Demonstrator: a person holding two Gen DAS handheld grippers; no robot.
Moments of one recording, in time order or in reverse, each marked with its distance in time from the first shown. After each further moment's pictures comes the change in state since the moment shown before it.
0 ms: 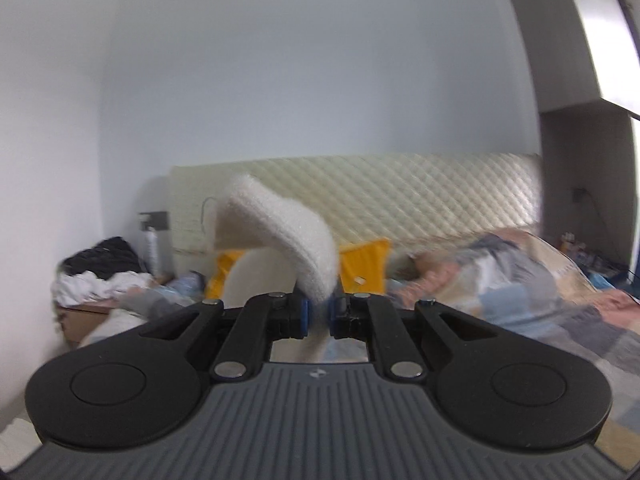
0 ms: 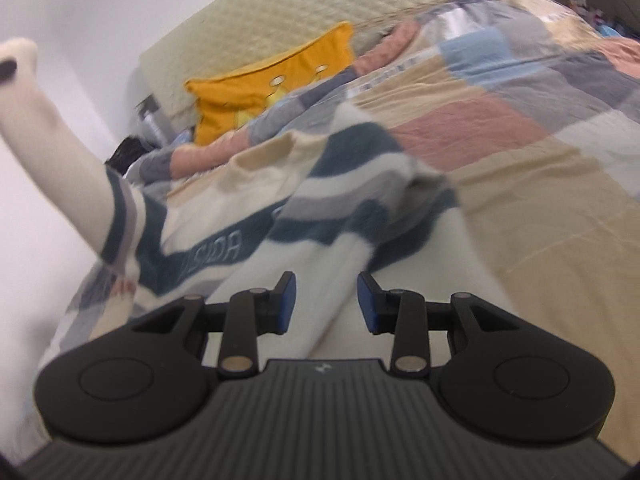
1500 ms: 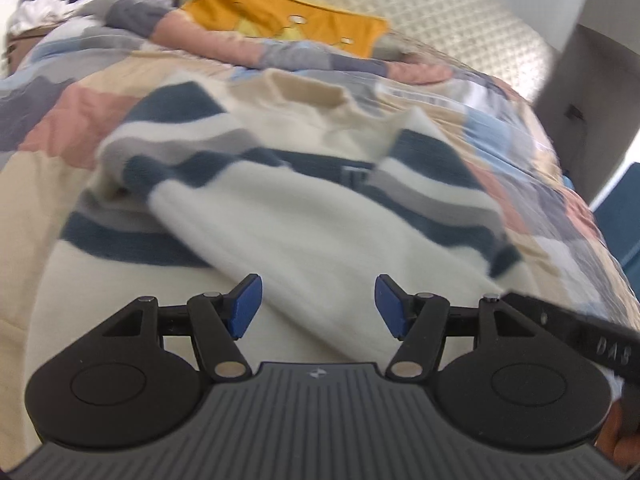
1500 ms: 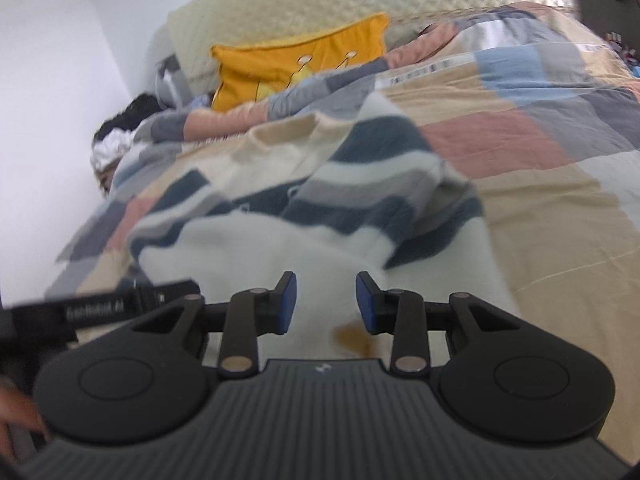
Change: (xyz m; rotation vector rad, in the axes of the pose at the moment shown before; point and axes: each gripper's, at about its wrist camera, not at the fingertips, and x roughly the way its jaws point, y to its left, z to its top) left arm 0.040 0.051 -0.214 -0.349 0.611 -0.138; right arm 0.016 0.029 -0.008 -0.195 0.061 0.012
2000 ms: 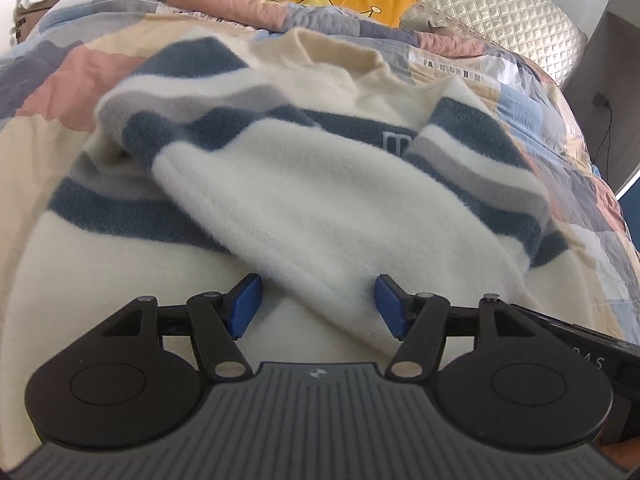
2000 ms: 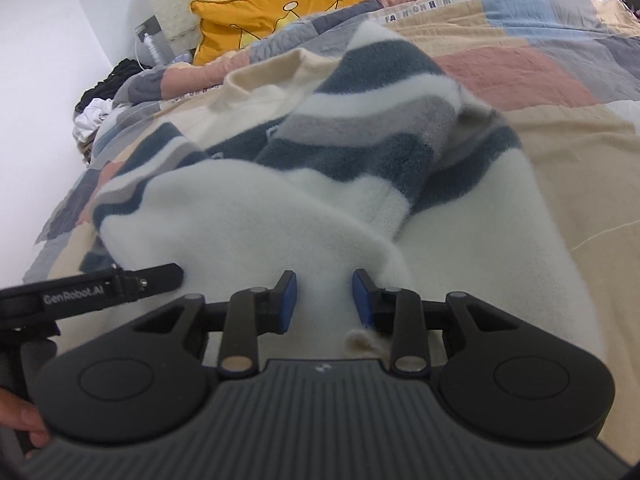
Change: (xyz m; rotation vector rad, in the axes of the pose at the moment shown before) left arm 0.043 0.014 -0.010 -0.015 0.088 0.044; right arm 0.059 -0.011 -0.018 0.050 0.123 -0.011
